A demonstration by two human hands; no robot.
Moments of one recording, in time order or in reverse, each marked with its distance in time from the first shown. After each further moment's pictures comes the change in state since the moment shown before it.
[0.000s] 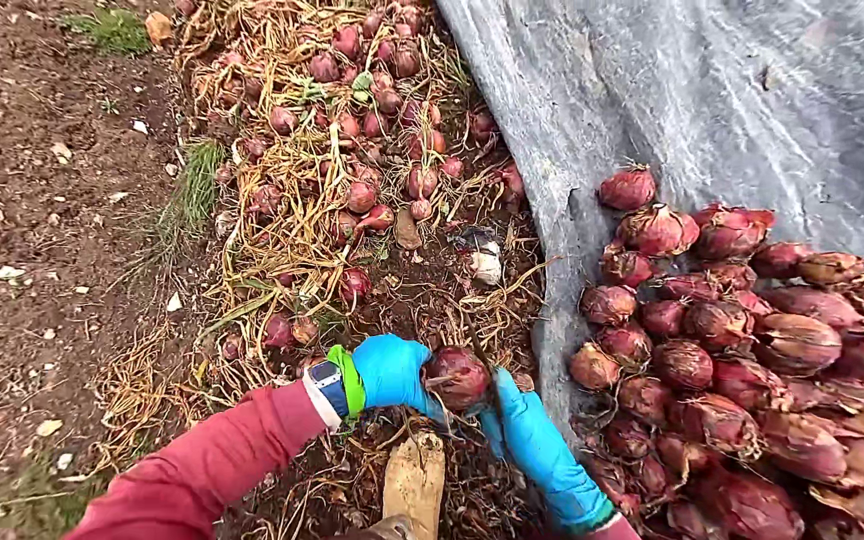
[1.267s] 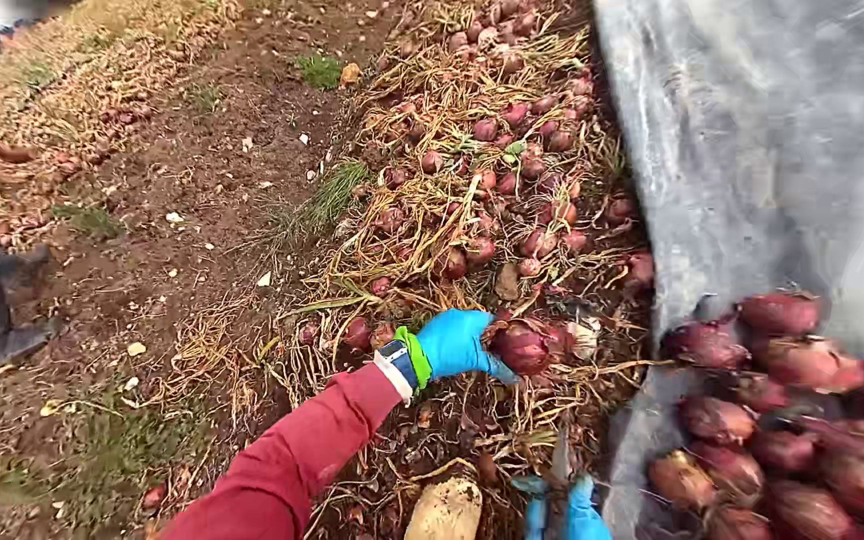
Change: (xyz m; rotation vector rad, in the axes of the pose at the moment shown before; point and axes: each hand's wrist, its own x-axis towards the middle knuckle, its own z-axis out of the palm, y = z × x) left_hand -0.025 -0.060 -0.036 -0.309 0.625 0.055; right_hand -0.026 0.045 0.020 0.261 -0.139 0.074
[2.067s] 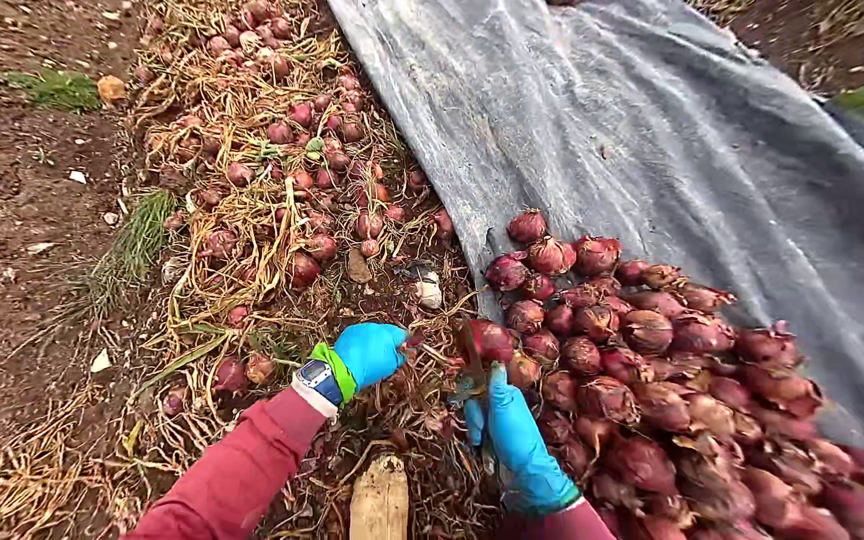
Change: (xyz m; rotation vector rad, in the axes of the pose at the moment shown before) left_hand 0.047 0.067 0.067 0.368 -0.426 0.033; right_hand 0.007 -0.068 -0.049 -0.114 0.346 -0.247
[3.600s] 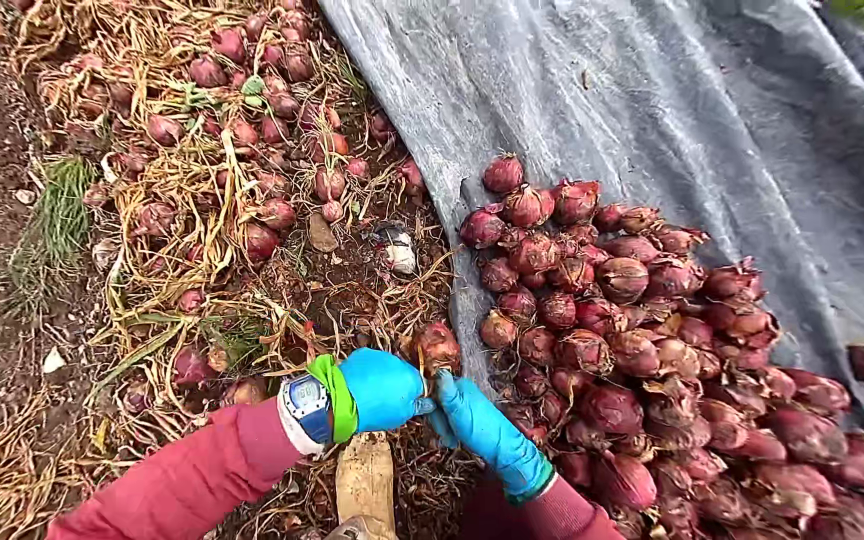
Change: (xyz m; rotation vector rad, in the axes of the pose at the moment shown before) left_hand -0.027 0.065 0.012 0.181 -0.317 0.285; right_hand -0.023 0.012 -0.002 -0.258 -0.347 0.142
